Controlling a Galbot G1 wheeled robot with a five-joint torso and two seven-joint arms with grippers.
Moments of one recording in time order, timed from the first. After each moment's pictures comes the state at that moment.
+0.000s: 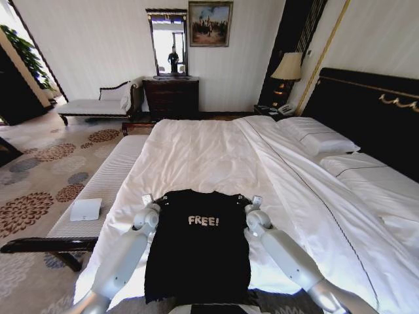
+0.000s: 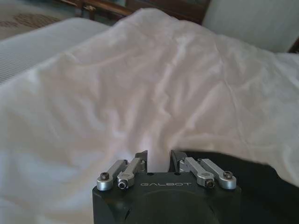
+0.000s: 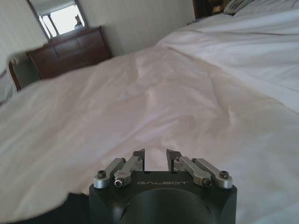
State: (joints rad) left arm 0.99 -1.16 -0.35 -1.66 -0.88 0.46 -0.46; right arm -0.92 1.07 0.13 1.60 0.99 -0.16 0.48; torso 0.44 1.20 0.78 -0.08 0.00
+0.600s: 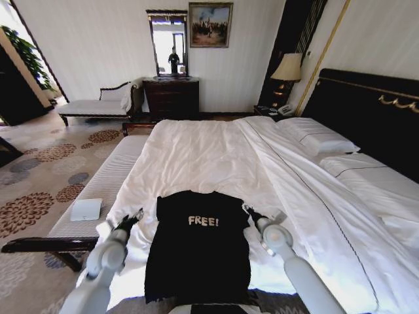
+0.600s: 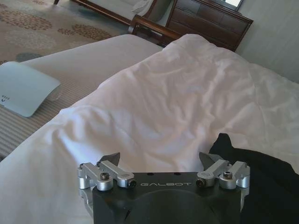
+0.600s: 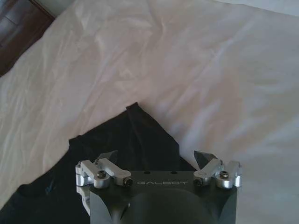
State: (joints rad) left arm 1.50 -1.25 -0.67 -2.03 -0.86 0.41 -0.41; right arm -1.25 1.08 0.37 1.91 1.45 -0.29 0.73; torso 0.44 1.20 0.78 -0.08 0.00
